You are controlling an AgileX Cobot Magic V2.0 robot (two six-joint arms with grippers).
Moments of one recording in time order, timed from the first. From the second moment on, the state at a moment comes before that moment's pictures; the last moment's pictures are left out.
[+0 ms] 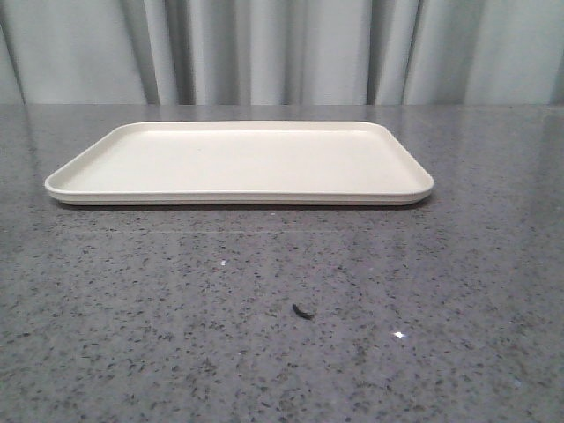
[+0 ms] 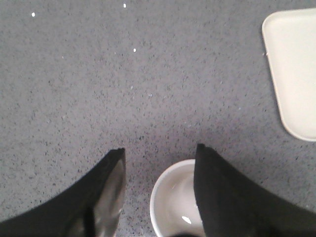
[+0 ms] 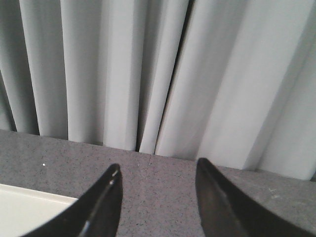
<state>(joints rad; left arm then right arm) 0.02 0.99 -1.34 0.10 1.27 0.03 0.19 0.87 -1.20 -0.09 0.52 0.04</state>
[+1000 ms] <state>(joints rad) 0.02 1.11 -1.06 0.18 1.25 0.03 0.19 0.90 -1.20 -0.09 0.54 0.01</state>
